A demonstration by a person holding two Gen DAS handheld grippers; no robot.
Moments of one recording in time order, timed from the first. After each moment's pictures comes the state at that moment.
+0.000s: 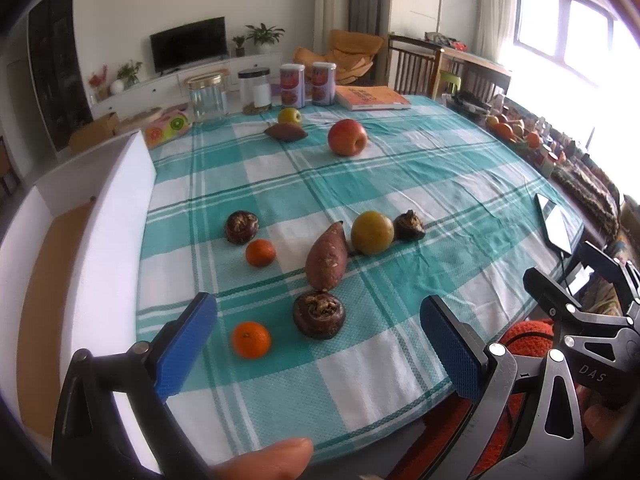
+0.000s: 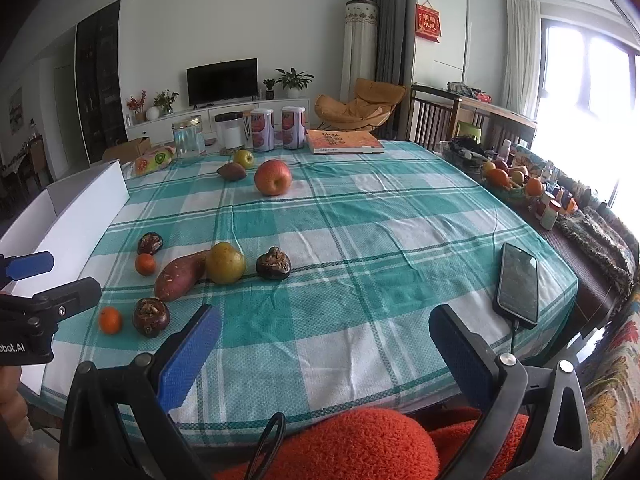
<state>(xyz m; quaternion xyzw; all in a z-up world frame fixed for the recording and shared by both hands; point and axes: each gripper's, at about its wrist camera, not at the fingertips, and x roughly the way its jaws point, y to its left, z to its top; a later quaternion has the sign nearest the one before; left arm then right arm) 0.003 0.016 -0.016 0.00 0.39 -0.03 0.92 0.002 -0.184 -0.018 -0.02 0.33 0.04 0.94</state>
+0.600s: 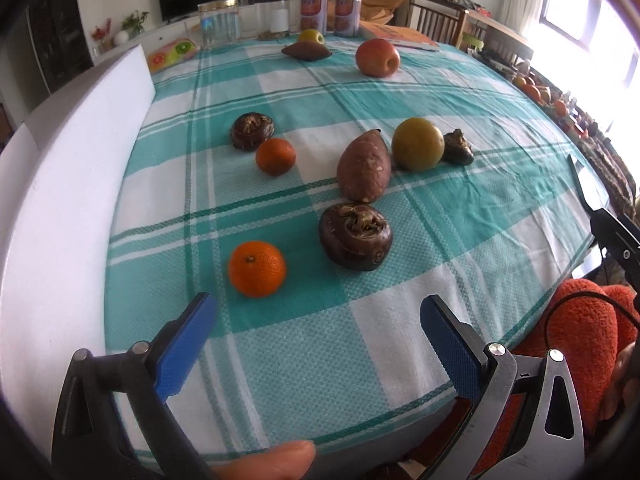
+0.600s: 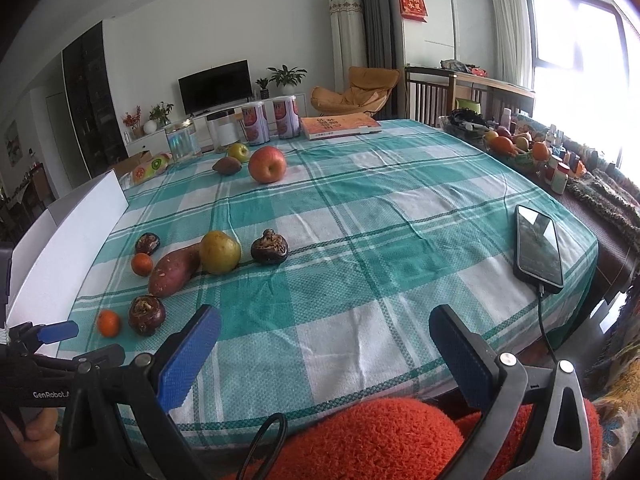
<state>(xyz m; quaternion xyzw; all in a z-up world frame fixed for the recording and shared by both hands) 0.010 0.033 -0.092 -0.02 0.48 -0.01 0.88 0.006 -0.195 -0.047 0.02 0.34 0.04 0.94</state>
